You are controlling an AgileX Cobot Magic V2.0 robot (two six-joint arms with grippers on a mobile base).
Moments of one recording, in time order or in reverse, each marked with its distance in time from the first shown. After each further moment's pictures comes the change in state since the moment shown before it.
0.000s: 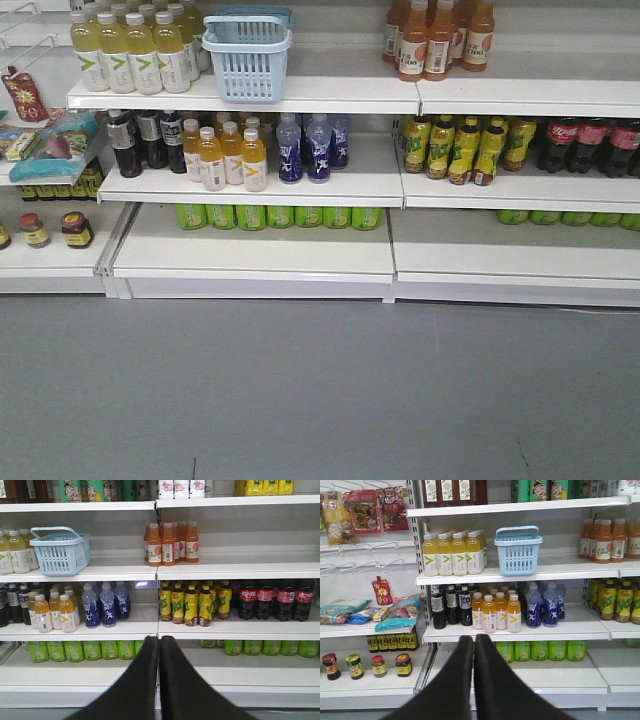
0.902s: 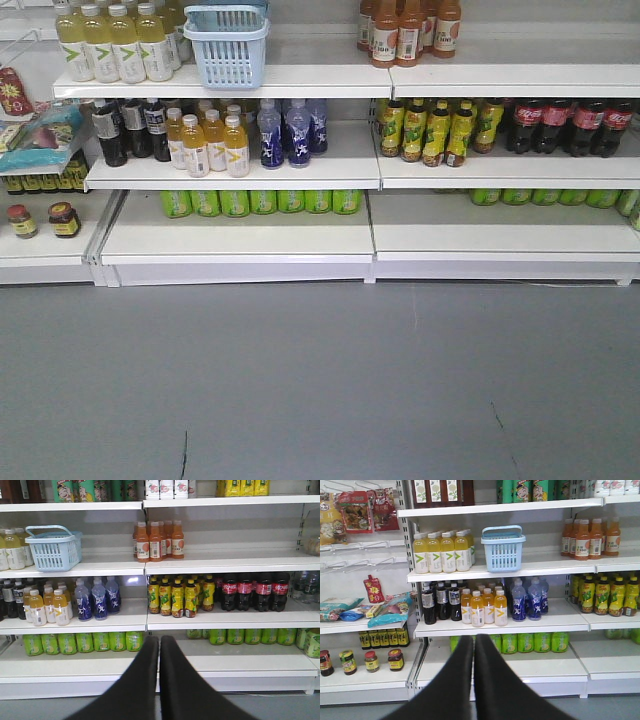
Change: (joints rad) left arm 0.000 0.000 0.000 0.000 0.000 0.000; right arm 0.000 0.000 0.000 0.000 0.000 0.000
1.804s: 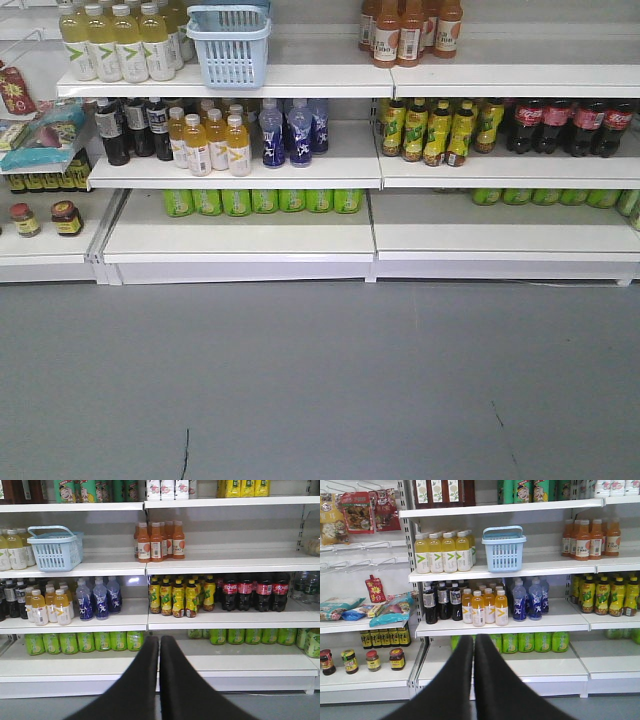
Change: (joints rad) left arm 0.000 0.000 0.000 0.000 0.000 0.000; right arm 0.000 0.000 0.000 0.000 0.000 0.000
